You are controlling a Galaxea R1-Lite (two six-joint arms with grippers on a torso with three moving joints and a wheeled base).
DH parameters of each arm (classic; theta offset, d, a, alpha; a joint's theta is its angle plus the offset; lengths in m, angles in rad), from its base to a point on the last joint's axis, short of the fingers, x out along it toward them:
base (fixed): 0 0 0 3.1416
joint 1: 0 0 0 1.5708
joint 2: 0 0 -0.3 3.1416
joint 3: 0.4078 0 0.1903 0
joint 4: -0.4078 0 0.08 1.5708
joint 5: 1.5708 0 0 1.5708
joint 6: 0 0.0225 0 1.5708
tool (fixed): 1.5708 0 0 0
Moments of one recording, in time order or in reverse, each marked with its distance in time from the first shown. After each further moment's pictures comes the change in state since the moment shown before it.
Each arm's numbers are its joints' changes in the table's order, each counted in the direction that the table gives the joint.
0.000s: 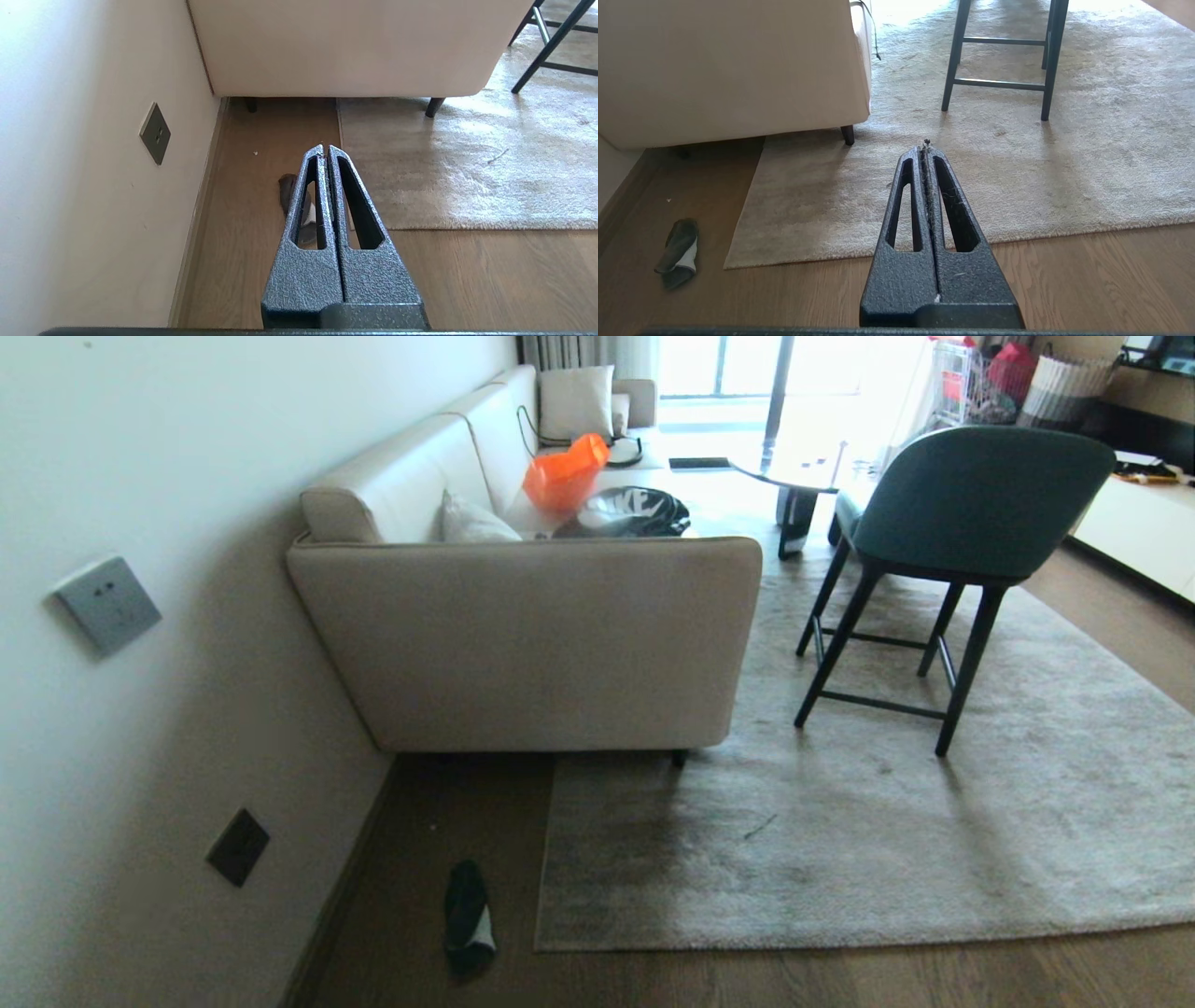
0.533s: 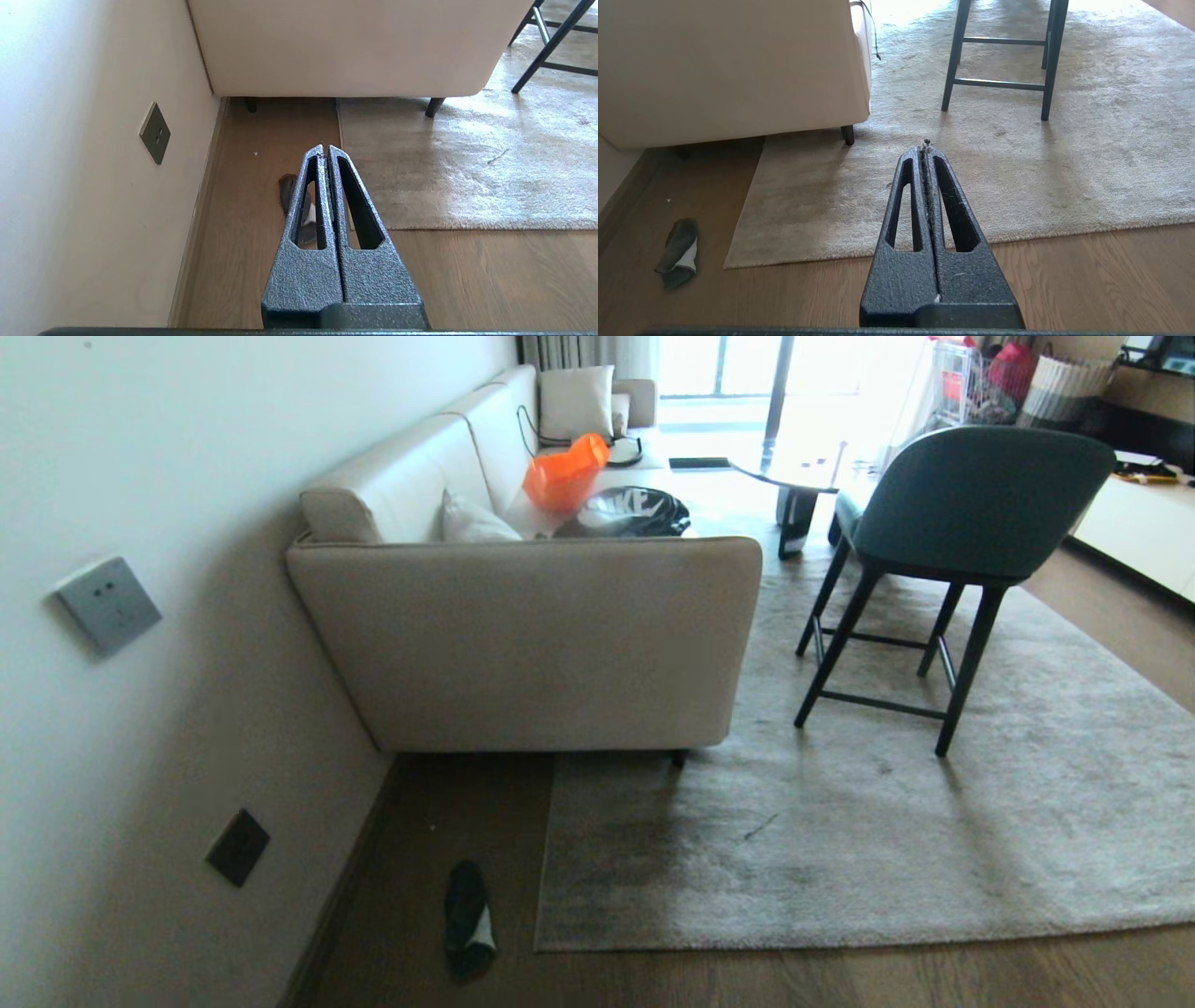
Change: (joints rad) left arm 0.000 0.000 0.000 0.000 0.000 -0.001; right arm 0.000 0.000 0.000 0.000 0.000 0.000
